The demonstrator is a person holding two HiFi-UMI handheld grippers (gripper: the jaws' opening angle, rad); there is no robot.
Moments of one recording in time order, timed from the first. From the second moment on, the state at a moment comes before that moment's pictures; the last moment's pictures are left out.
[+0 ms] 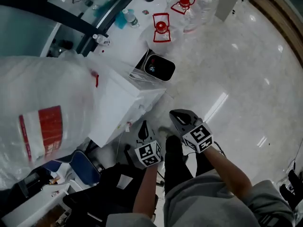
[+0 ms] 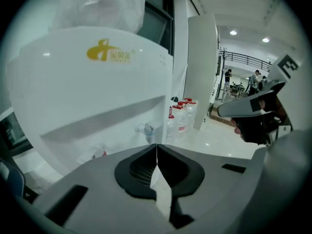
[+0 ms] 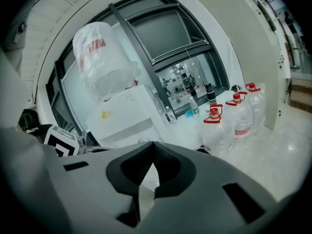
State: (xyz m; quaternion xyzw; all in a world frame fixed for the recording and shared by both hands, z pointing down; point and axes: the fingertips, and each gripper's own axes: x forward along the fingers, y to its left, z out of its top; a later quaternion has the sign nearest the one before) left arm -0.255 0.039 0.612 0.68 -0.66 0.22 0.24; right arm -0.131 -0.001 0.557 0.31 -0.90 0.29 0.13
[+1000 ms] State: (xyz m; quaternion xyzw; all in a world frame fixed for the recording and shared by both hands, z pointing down) left arm -0.238 0.029 0.300 0.78 -0.61 0.07 0.06; right arm -0.173 0.010 0.305 0.30 -0.94 0.14 0.01
